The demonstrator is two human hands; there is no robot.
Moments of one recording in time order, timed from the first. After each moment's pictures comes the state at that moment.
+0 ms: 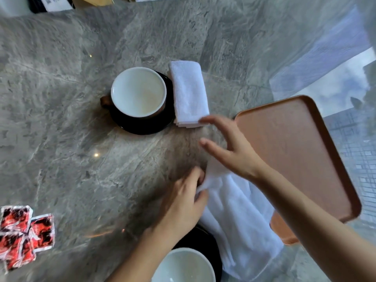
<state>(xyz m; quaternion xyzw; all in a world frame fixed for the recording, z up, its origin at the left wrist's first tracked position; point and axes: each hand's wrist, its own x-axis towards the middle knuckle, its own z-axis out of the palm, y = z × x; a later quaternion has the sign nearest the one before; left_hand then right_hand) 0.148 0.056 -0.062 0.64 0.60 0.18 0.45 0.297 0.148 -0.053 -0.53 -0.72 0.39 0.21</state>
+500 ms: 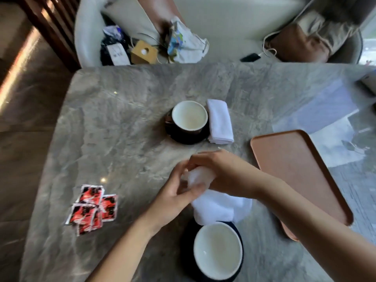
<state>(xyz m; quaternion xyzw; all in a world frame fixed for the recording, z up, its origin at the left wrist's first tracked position) 0.045 0.011 0.029 0.44 0.51 0.37 0.64 0.198 0.089 0.064 -0.35 -0.88 0.33 0.02</state>
